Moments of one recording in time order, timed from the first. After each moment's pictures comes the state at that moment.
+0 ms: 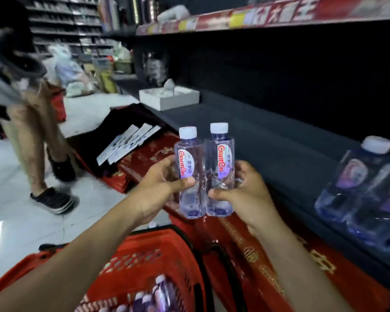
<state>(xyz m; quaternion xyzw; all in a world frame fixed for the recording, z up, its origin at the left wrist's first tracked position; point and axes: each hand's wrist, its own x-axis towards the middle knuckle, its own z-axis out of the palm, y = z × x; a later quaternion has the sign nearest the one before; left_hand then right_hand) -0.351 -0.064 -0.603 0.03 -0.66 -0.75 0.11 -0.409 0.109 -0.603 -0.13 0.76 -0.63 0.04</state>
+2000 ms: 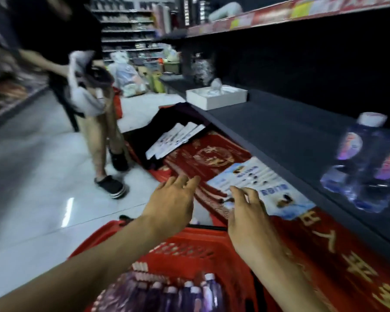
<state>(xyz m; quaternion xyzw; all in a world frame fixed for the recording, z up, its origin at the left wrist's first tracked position) -0.309 -0.110 -0.627 0.12 -0.98 0.03 0.13 -0.365 0.063 -0.624 -0.30 0.92 -0.25 -0.01</state>
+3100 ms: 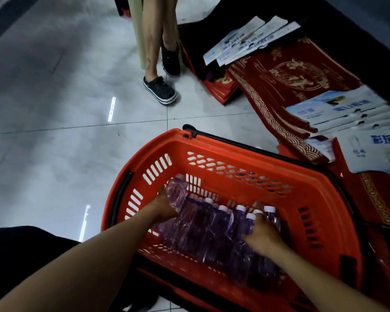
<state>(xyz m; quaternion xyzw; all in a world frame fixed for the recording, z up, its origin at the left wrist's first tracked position) -0.141 -0.238 -0.880 0.51 -0.74 -0.39 -0.20 -0.318 -0.020 -0.921 -0.23 0.90 -0.04 0.38</state>
